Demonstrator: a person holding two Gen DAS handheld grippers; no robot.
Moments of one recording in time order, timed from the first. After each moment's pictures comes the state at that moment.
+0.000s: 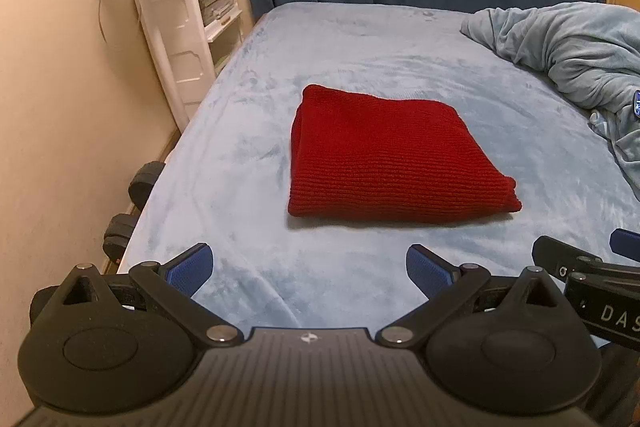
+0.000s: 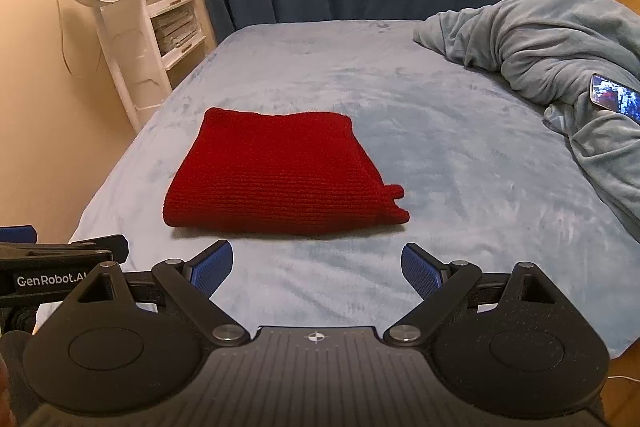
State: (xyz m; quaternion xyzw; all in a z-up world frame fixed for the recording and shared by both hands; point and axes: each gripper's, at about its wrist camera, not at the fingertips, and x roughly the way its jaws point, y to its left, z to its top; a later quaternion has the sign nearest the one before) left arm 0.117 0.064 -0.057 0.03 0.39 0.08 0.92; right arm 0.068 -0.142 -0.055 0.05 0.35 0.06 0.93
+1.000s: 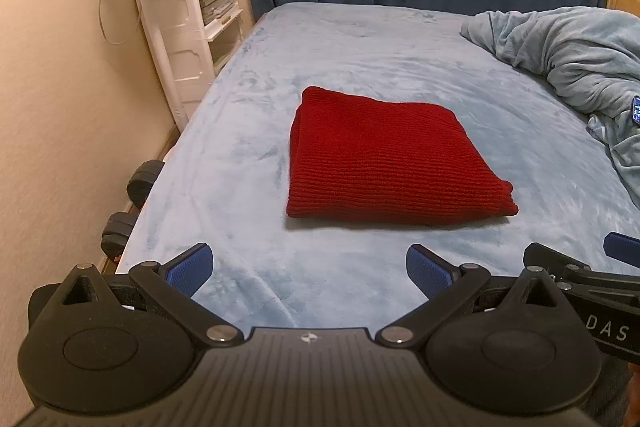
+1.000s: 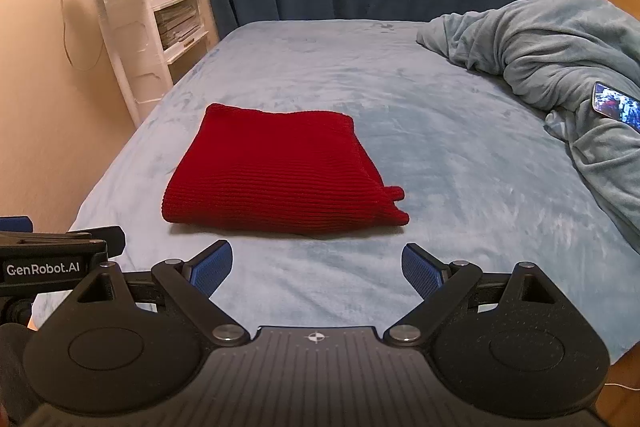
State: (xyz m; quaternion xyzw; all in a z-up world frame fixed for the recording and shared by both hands) left arm 0.116 0.066 -0.054 0.02 0.39 0.08 0.92; right arm 0.070 -0.140 -0.055 0.03 0.35 0.07 0.93
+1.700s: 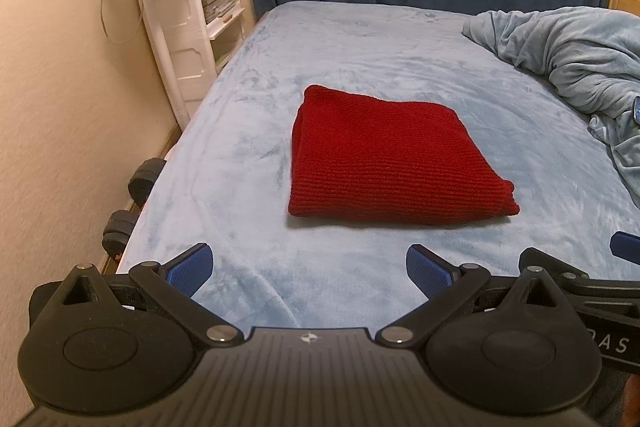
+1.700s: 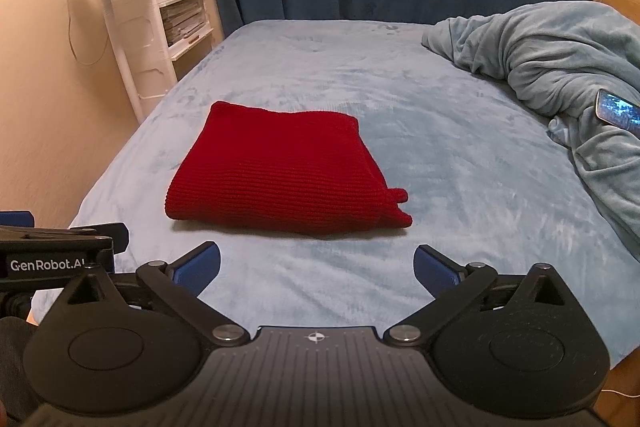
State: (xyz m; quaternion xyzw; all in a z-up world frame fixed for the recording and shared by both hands) left arm 0.115 0.068 -0.053 0.02 0.39 0.08 0.92; right arm 0.068 -0.133 -0.054 0.02 0.35 0.07 0.93
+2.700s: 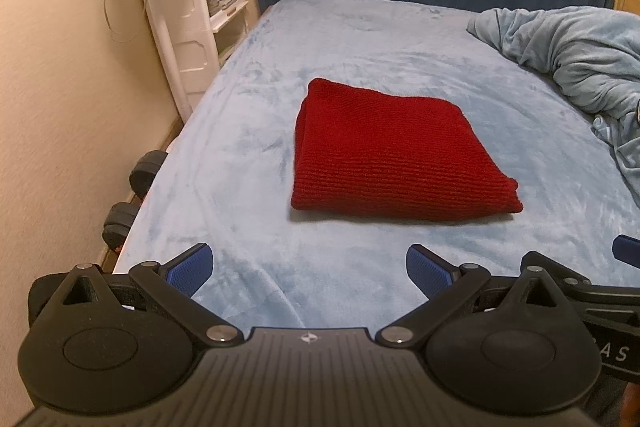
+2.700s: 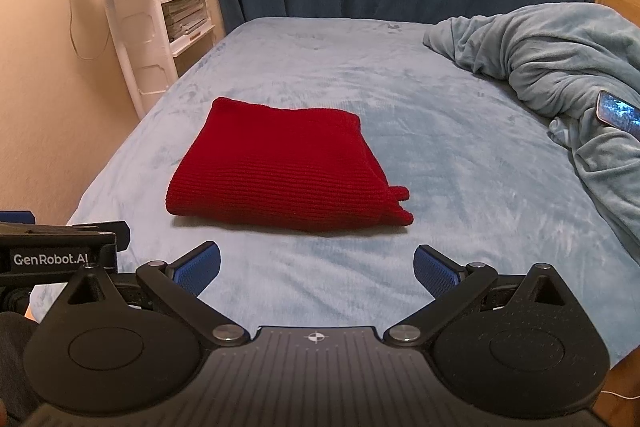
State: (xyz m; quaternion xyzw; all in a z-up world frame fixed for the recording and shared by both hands) left arm 0.116 0.073 -0.058 0.01 0.40 0.09 0.91; right arm 0.069 -0.132 -0.056 0.02 0.35 0.07 0.93
